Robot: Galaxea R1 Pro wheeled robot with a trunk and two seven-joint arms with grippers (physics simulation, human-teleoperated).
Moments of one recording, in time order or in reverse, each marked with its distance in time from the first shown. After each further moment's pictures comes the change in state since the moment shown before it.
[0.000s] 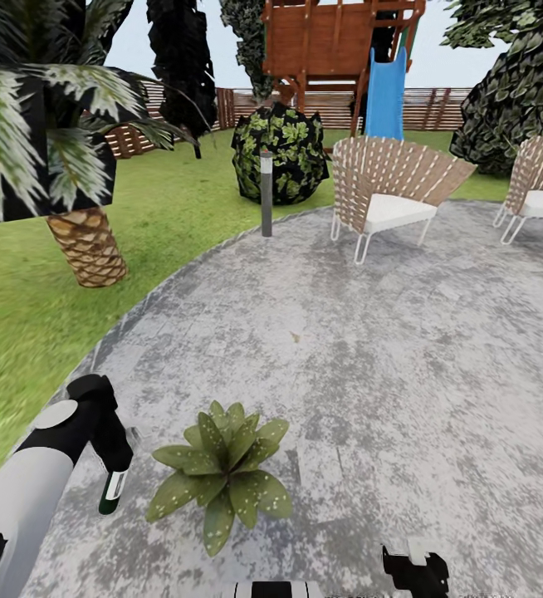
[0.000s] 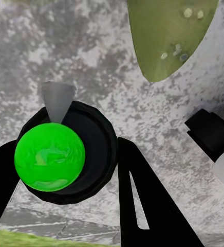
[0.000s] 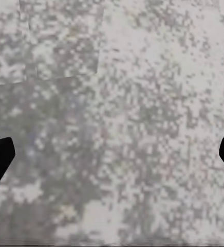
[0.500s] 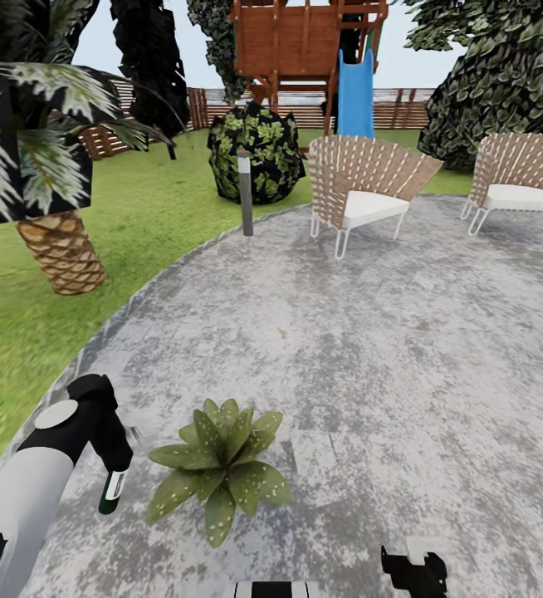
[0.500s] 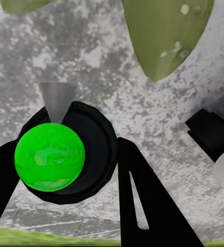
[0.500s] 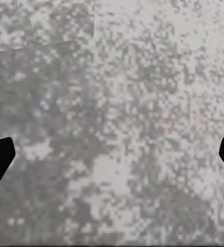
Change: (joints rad) left arm 0.000 0.000 -0.001 -0.002 -0.002 0.004 -0.001; right arm 0.000 0.005 0.000 -0.002 -0.001 0.001 -0.001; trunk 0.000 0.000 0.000
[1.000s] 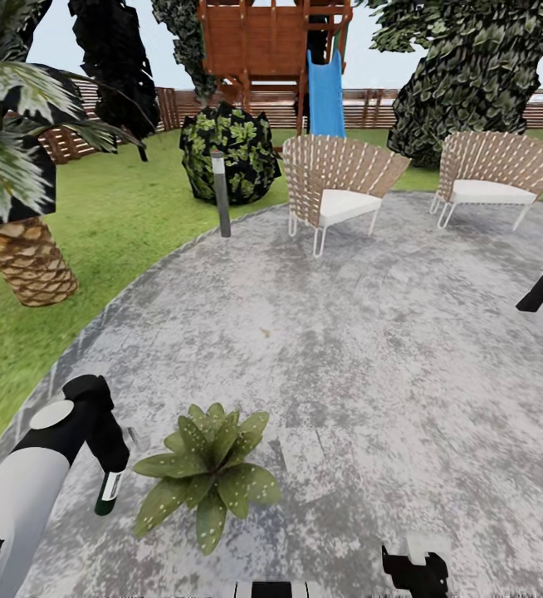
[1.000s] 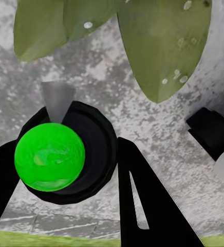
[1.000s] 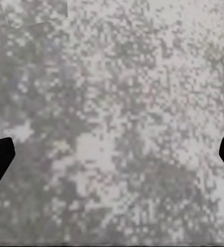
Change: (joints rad) left arm 0.000 0.012 0.005 0.004 0.005 -0.004 0.000; right arm 0.000 -0.003 0.000 0.000 0.000 0.000 0.001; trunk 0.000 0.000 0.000
